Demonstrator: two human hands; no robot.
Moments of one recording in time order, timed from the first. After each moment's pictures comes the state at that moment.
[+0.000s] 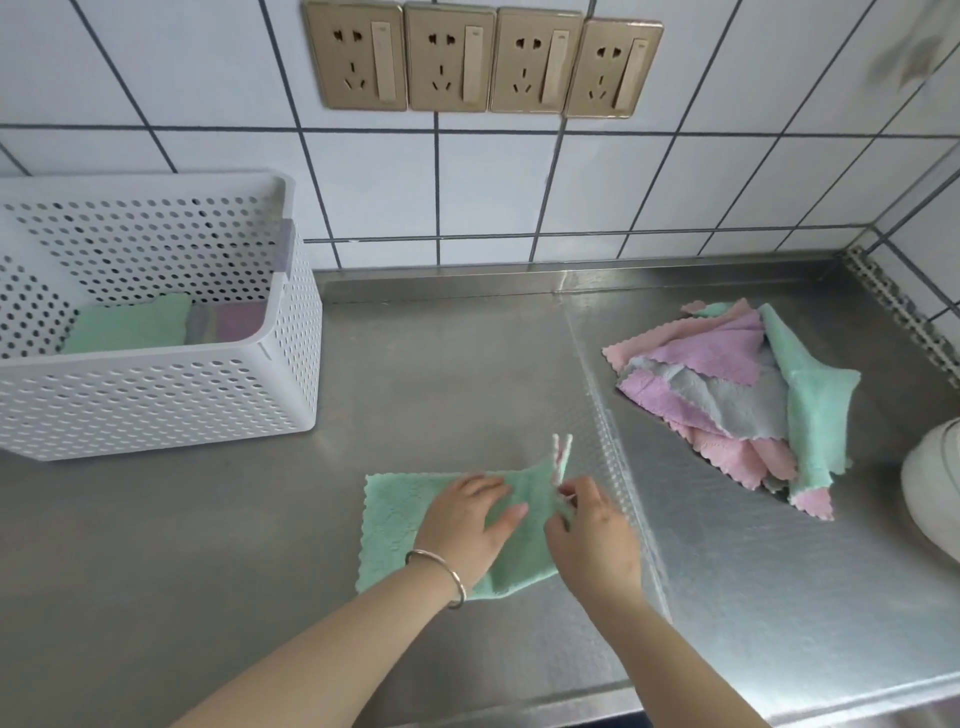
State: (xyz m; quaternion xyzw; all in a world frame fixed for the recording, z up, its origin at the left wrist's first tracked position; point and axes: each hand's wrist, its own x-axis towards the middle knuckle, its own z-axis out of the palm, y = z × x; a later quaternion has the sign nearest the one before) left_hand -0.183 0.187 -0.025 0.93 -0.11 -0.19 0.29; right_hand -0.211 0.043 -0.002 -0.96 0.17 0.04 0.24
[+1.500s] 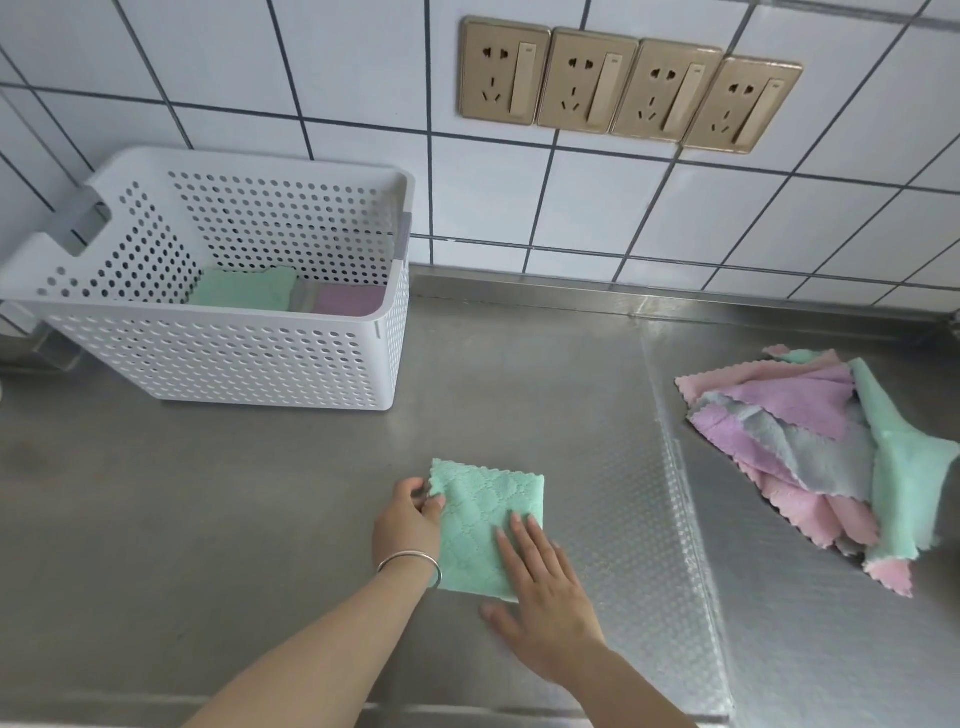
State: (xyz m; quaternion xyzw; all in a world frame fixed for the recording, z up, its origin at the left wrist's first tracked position) left_hand -0.200 0.276 -0.071 0.83 0.35 -0.04 0.44; right_hand -0.253 0.100 -0.083 -0.98 -0.19 0.09 0.05
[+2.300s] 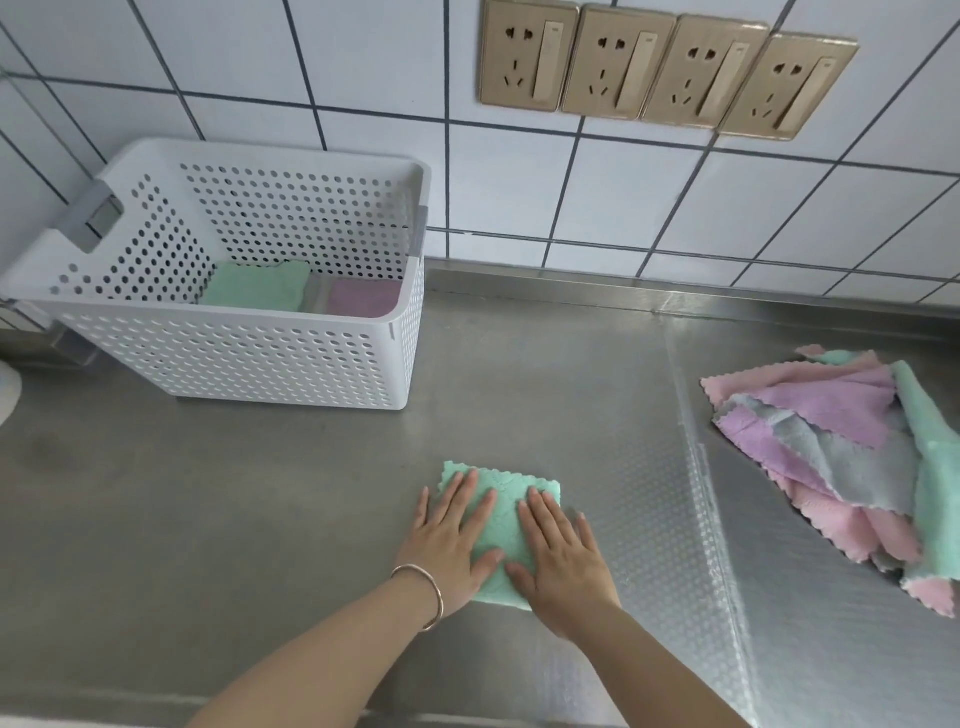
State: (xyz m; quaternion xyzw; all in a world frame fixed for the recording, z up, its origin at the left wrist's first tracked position) left_hand -0.215 0.280 -0.104 0.99 -0.09 -0.04 0.09; right_hand -0.209 0.106 -0.086 -0.98 -0.18 0.11 0.04
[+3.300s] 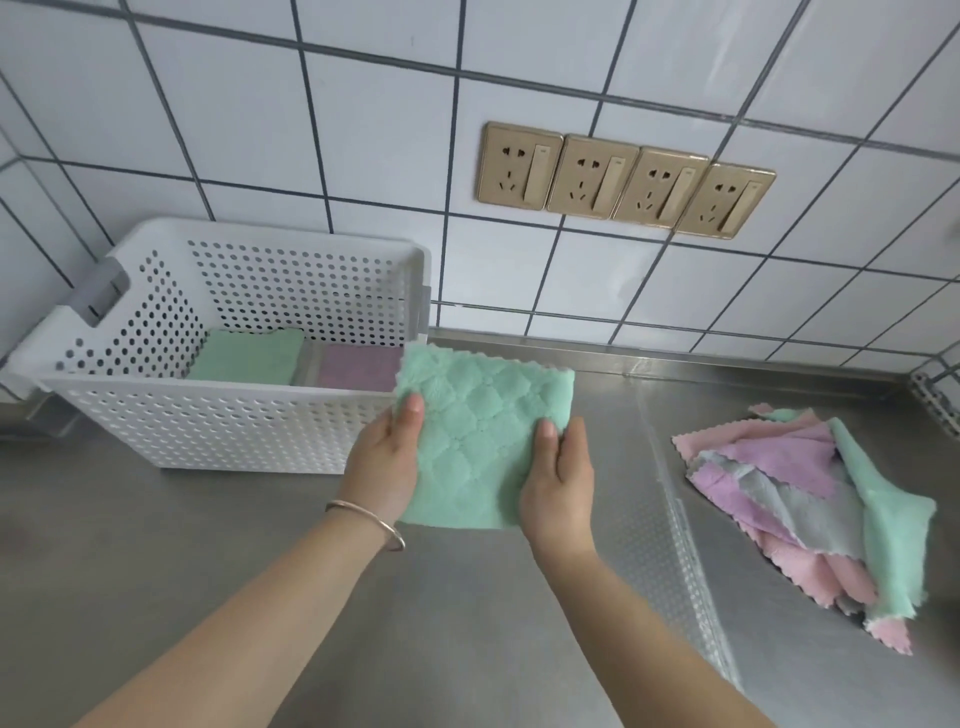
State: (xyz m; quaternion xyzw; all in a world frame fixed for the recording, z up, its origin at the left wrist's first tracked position) left_hand -0.142 0.330 0.101 0.77 0.19 0.03 0.61; right_hand -0.145 0.193 0.096 -0.78 0.09 -0.09 0.62
